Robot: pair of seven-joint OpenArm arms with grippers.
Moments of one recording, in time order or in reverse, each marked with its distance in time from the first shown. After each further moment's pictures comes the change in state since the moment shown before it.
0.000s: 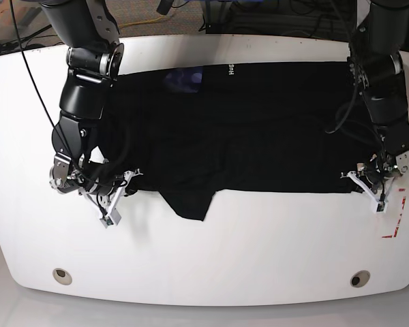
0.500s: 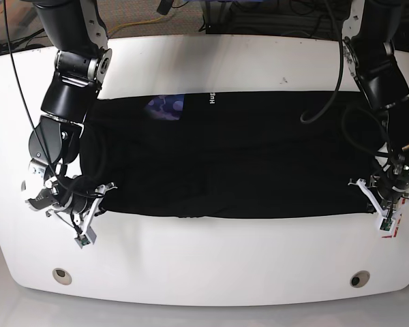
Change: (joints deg) left arm 8.0 2.4 -0.6 35.1 -0.3 -6.0 15.7; right arm 0.7 3.7 0.1 16.8 0.5 0.0 -11.9
